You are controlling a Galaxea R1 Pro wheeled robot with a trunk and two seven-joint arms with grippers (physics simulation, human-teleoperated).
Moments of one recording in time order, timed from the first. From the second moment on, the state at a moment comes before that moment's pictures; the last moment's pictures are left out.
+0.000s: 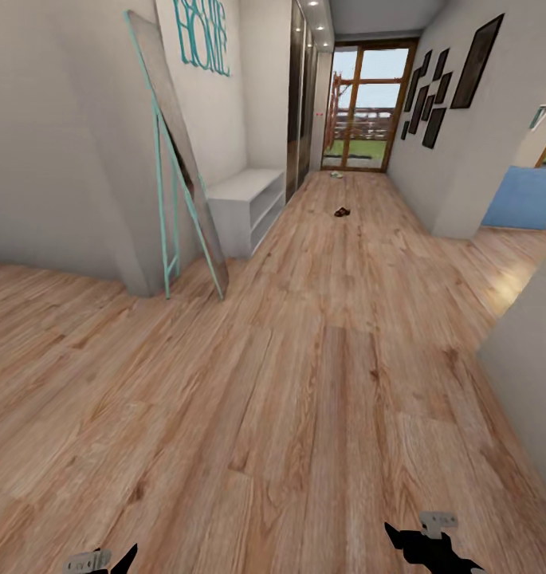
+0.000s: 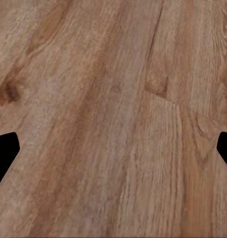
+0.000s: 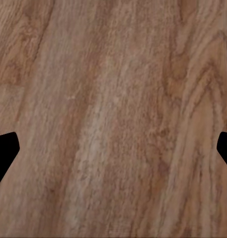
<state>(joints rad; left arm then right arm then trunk) -0.14 0.25 0.14 -0.48 0.38 -0.34 -0.61 -0.51 -0.20 -0.07 -0.03 -0.10 -0.30 0.35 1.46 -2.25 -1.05</state>
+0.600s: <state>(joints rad) -0.14 0.25 0.14 -0.48 0.38 -0.34 -0.61 -0.51 -0.20 -0.07 -0.03 -0.10 -0.30 0.35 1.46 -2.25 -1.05</state>
